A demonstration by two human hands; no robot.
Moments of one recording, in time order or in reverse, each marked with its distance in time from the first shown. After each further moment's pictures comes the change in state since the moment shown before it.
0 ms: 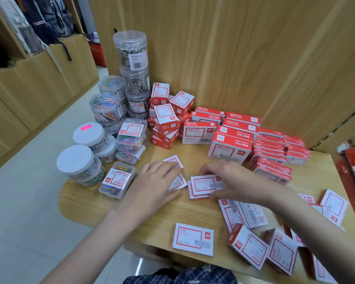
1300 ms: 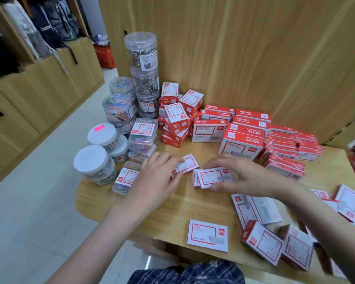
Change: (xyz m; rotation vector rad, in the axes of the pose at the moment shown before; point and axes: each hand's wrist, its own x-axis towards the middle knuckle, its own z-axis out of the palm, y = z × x) left_hand 0.001 -0.011 -0.020 -0.201 0.029 -0.156; right_hand 0.003 -0.004 0.001 0.172 0.077 -0.040
